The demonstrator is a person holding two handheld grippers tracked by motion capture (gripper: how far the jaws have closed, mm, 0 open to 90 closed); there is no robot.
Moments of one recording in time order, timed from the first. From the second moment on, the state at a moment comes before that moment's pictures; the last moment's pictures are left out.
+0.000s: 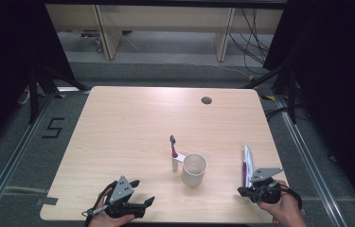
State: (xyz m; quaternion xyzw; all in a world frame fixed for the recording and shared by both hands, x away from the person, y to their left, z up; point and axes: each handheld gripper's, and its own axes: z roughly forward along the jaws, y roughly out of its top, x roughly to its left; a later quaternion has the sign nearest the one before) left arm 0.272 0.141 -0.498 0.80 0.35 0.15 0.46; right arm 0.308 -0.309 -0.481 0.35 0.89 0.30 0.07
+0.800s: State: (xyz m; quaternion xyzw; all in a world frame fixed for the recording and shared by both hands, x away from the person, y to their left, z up) left arm 0.272 0.141 -0.498 0.79 0.36 0.15 0.47; right arm 0.335 -0.342 -0.455 0.51 0.81 0.28 0.11
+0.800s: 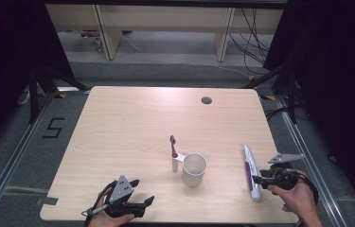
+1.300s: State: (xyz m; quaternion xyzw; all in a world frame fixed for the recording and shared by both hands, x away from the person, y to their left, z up) left arm 0.273 0.141 -0.498 0.80 0.36 0.15 0.47; right arm 0.371 -0.339 -0.469 0.50 0.83 0.22 0.06
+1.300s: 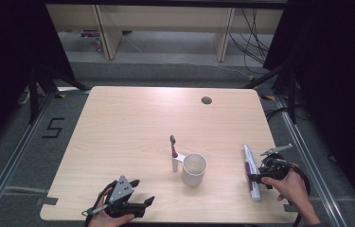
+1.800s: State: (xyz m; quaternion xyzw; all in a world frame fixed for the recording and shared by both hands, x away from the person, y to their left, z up) left arm 0.272 0.141 -0.498 0.80 0.35 0.15 0.46; right arm 0.394 -0.323 -0.474 0.51 0.84 0.16 0.03
